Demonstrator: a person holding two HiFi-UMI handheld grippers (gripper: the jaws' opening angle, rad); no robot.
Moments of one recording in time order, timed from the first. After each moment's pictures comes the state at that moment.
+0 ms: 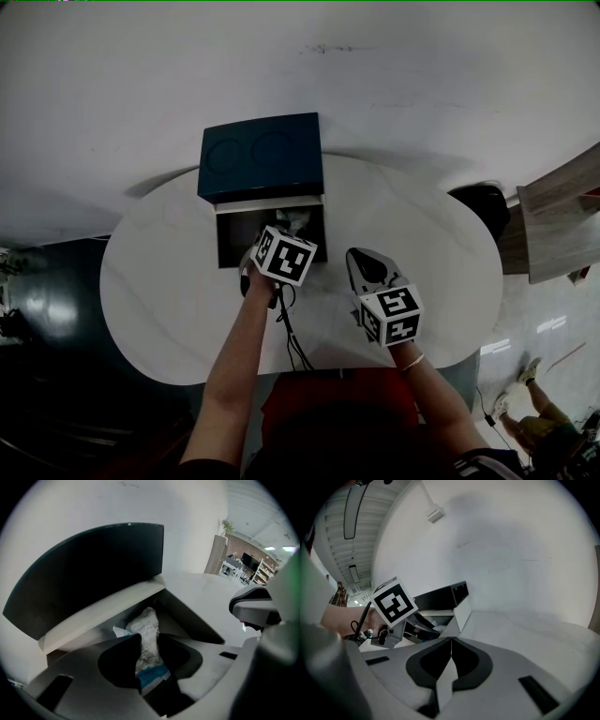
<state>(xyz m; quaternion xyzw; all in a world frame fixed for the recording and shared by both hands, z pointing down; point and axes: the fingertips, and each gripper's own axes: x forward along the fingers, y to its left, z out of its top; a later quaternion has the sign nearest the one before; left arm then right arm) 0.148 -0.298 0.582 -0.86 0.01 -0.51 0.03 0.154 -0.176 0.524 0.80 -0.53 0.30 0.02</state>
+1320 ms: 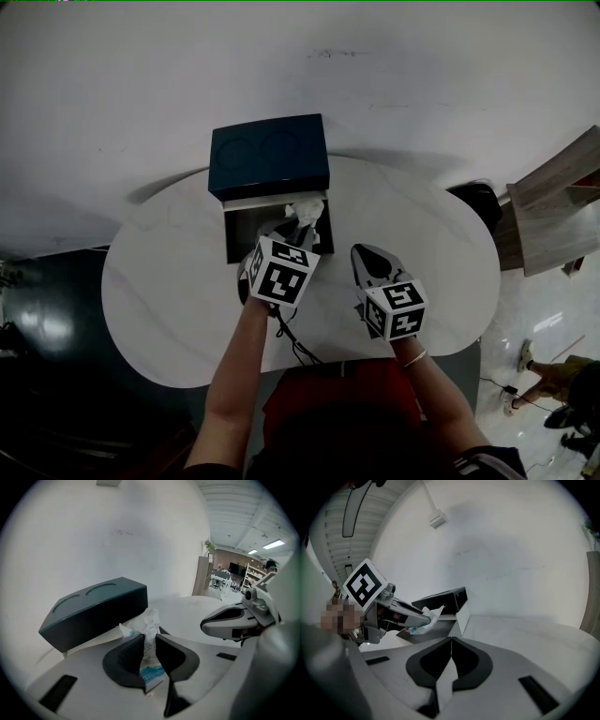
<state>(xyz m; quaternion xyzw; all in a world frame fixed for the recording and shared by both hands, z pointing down) 0.135 -0.276 0.497 -0.92 -0.03 -0.40 0.05 0.141 -0.172 0.505 0.82 -0.50 0.28 0.01</state>
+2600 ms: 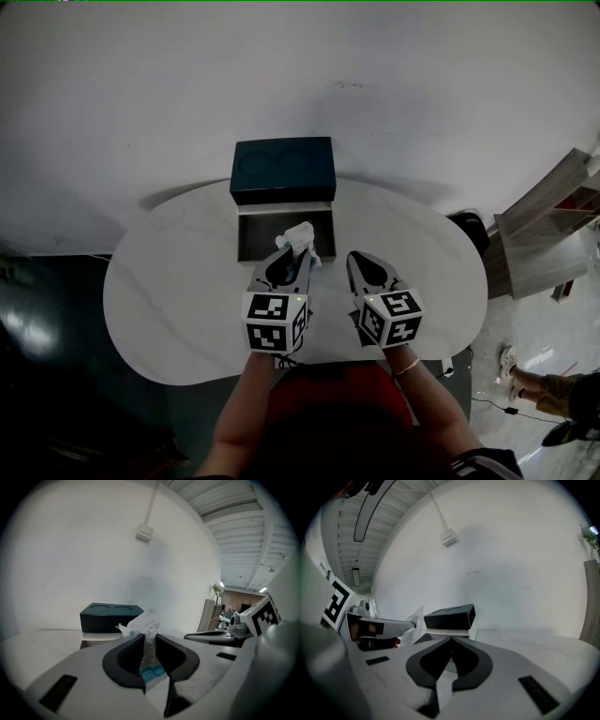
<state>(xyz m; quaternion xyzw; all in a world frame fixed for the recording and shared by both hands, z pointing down) 0.054 -0.257 0.423 -0.98 0.06 -0.19 -0.08 0.105 -0.174 0.448 0.84 -0.51 0.21 -0.01</state>
